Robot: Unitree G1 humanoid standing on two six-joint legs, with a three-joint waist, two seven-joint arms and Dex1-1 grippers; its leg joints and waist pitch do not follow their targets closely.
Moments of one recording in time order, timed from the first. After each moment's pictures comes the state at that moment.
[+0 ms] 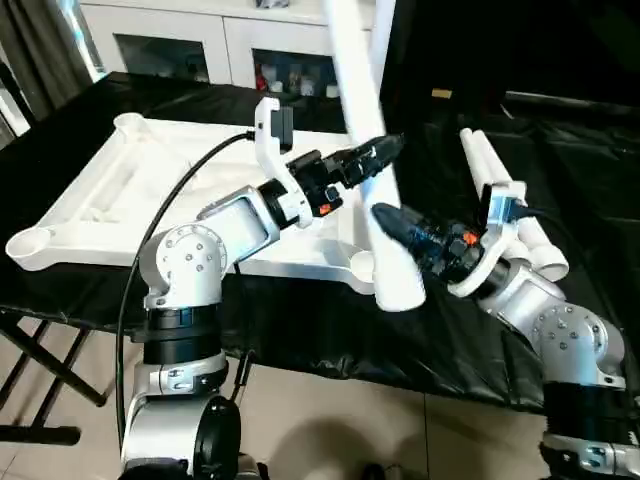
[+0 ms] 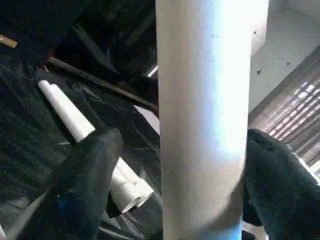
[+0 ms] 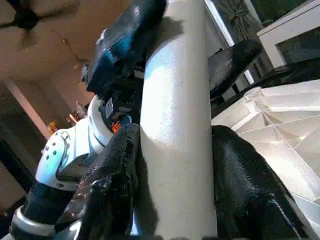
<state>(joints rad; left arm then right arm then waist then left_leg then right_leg) -0.73 -0.02 0.25 0.04 -0.74 0.99 -0.44 -0.39 -0.21 -0.20 0.01 0.81 0.79 0.90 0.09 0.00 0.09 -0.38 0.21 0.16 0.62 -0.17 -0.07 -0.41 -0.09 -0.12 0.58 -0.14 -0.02</state>
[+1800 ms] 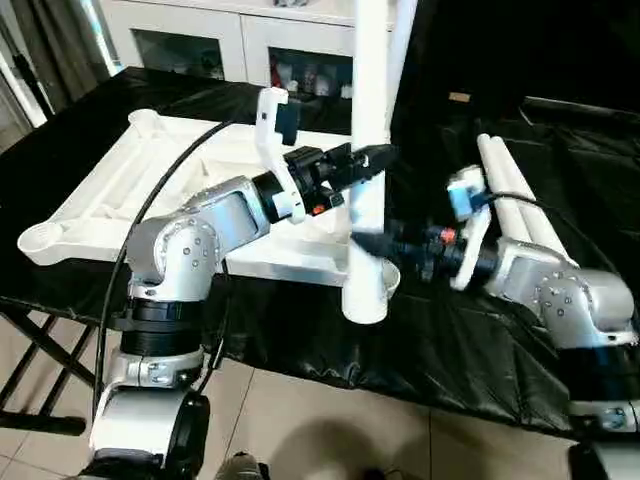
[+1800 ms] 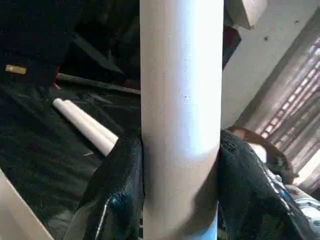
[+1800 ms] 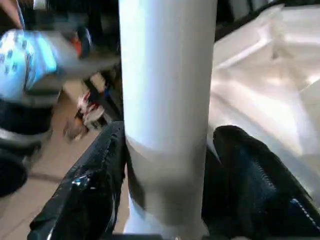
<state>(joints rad) -0.75 0.13 0.10 0.05 -0.69 0.88 -0.61 -0.54 -0.41 0.04 0.14 0.67 0.82 1.02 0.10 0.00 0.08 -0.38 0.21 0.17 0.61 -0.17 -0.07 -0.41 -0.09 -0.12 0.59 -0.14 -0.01</state>
